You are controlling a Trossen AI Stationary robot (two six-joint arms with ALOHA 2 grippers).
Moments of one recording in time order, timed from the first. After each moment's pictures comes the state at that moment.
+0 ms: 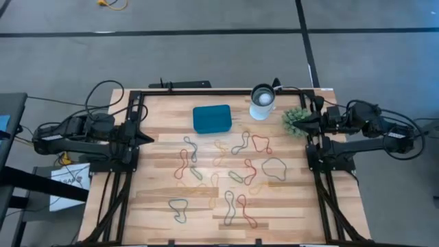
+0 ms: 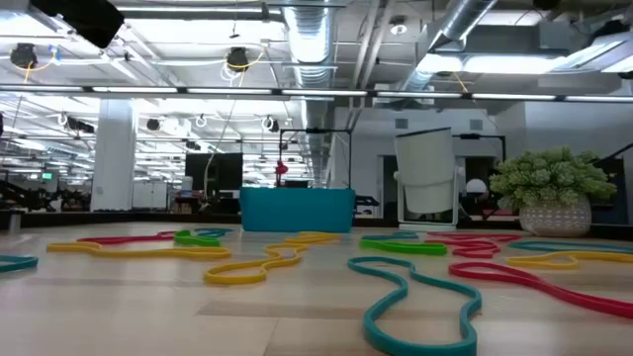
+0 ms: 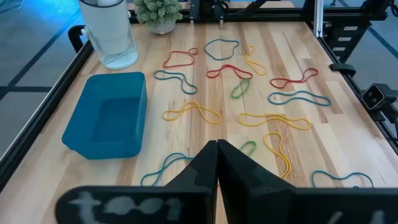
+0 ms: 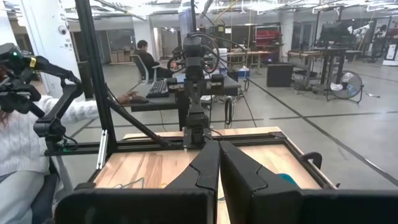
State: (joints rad) left arm 0.00 0.39 0.78 -0.86 -0.01 0.00; right arm 0.00 0.39 0.78 -0.39 0.00 0.00
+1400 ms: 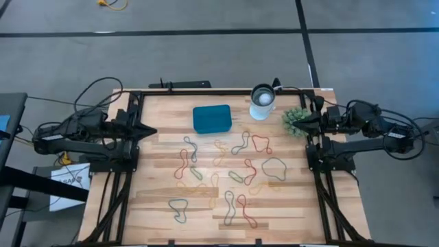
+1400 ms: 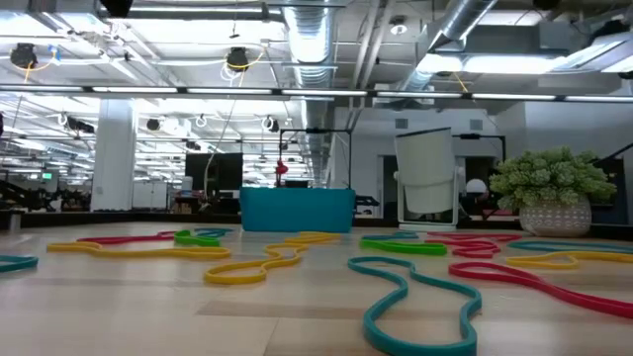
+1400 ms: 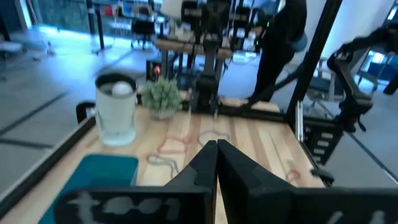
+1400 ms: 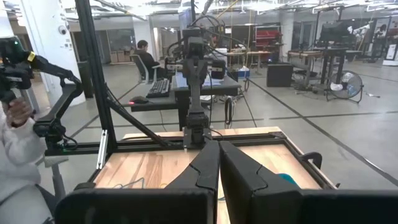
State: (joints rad) left arm 0.00 0.40 0.78 -0.47 -0.04 -0.13; right arm 0.00 0.39 0.78 -0.39 0.00 0.00
